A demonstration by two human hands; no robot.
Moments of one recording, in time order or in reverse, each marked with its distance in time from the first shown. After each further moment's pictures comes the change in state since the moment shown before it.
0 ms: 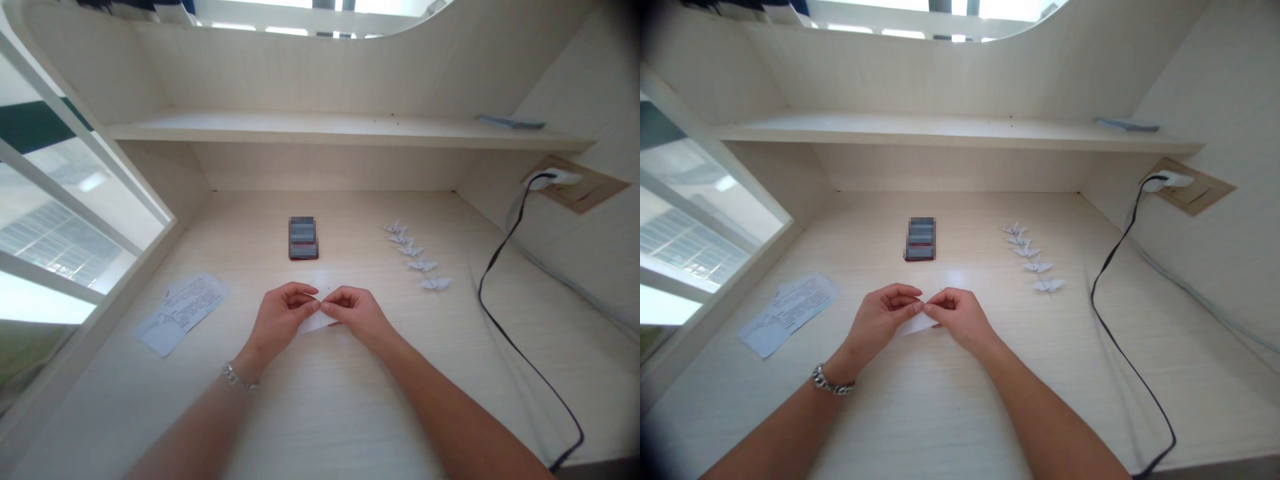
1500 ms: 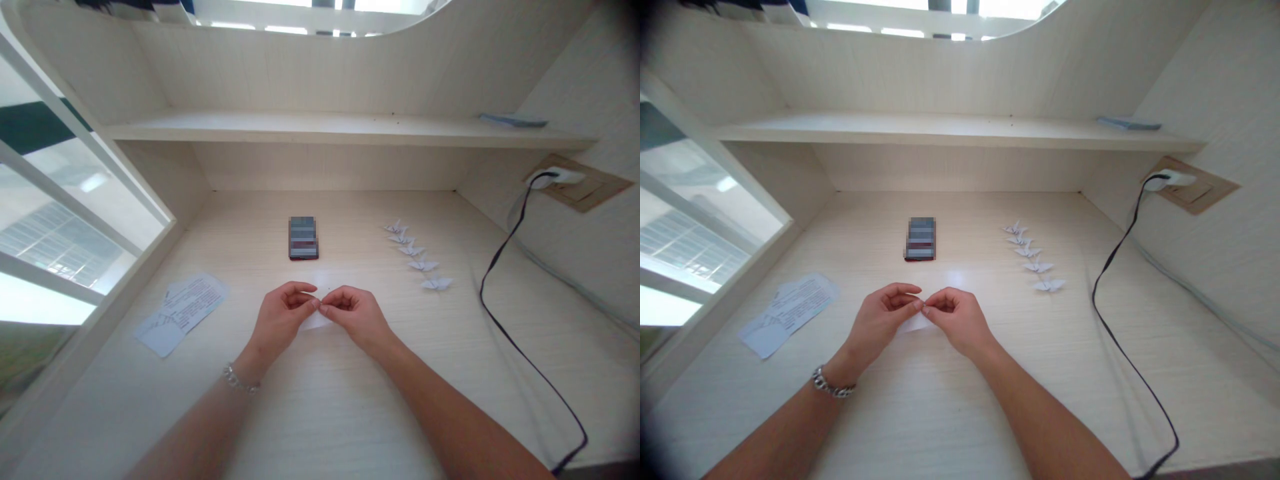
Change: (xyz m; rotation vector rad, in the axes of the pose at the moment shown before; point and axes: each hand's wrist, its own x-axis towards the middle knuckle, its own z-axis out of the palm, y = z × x) left_hand 0.000 0.002 0.002 -0.042 0.025 -0.013; right_hand 0.001 0.005 0.005 -0.028 0.065 -0.125
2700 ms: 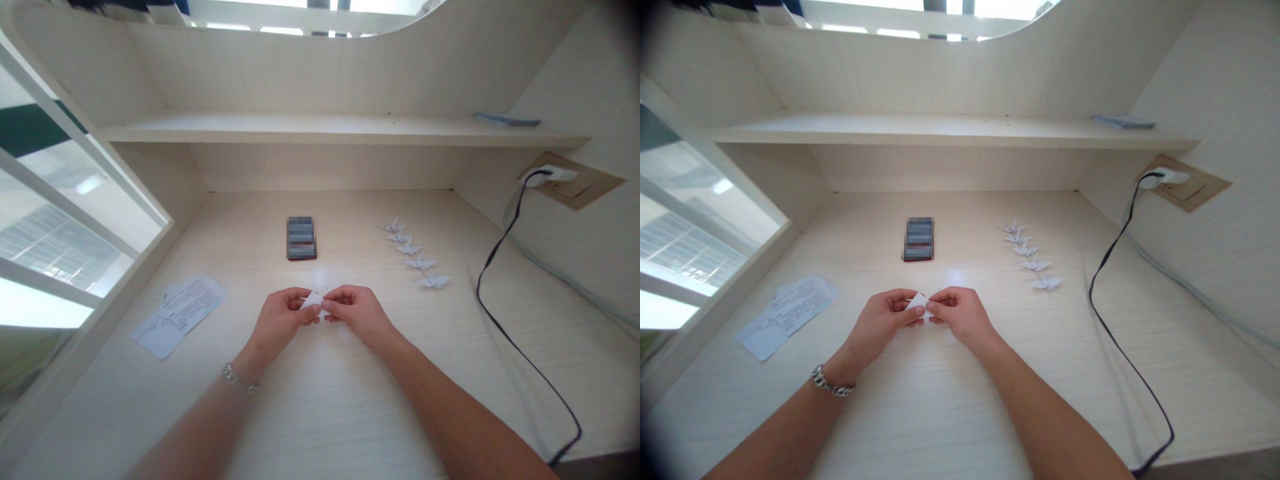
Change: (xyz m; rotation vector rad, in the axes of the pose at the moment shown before) left_hand 0.001 -0.001 0.003 0.026 -0.051 -0.175; right_hand 0.005 0.001 -0.007 0.090 0.017 0.186
